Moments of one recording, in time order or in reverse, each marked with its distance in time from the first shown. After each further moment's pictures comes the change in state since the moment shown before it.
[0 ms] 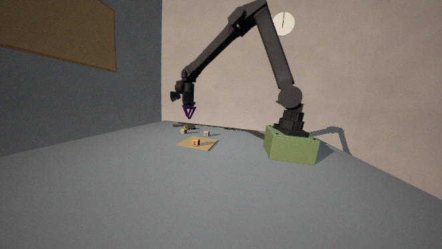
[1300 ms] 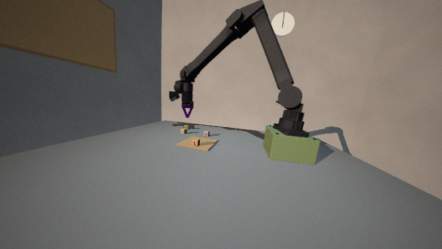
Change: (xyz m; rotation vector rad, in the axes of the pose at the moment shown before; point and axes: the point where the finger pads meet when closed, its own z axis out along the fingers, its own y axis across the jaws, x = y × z) arm -0.004 -0.012 -0.002 -0.006 0.006 0.114
